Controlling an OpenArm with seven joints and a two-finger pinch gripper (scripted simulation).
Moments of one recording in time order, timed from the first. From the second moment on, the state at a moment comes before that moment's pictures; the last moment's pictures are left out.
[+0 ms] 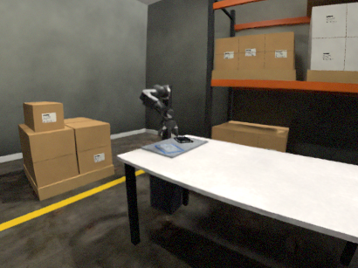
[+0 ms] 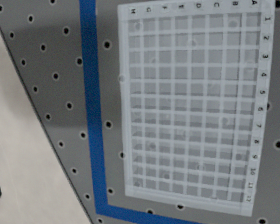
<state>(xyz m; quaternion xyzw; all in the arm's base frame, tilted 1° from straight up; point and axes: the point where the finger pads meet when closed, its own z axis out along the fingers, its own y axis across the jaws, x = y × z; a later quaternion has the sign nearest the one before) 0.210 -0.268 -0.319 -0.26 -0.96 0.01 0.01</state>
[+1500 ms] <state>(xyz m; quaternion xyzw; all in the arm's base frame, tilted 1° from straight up) 0.214 -0.270 -0.369 -0.27 -0.96 0.01 0.01</state>
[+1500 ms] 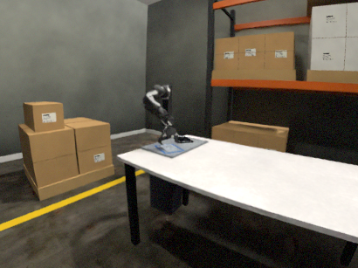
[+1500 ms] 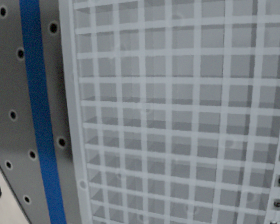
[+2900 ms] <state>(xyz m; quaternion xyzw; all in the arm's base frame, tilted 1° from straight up) 0.213 -0.268 -0.401 -0.26 -0.96 0.00 0.01</state>
